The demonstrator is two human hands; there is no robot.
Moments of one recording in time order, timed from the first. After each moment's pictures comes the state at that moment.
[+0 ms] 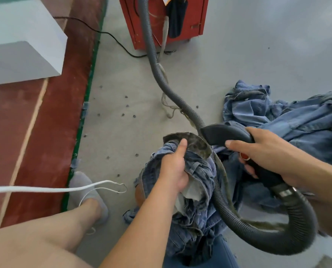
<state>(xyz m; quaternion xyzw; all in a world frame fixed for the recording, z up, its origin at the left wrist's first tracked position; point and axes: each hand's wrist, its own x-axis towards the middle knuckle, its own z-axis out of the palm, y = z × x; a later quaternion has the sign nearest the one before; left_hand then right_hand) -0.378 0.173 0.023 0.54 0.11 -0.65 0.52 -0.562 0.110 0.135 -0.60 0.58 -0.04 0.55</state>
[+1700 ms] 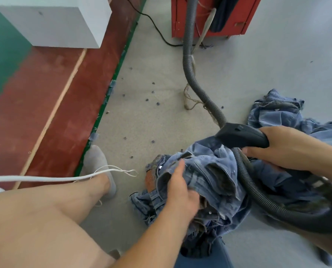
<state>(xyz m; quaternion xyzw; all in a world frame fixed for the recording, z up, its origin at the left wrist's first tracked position) -0.378 0.254 0.028 0.42 0.28 -0.61 0.60 -0.533 0.071 0.127 -0.81 0.47 0.18 0.29</state>
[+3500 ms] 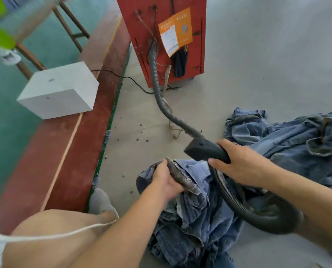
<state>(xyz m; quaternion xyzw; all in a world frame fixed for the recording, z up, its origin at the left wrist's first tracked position) -0.363 0.190 0.073 0.54 0.17 -0.68 0.47 -0.576 0.120 0.141 -0.83 0.45 -0.03 0.32</state>
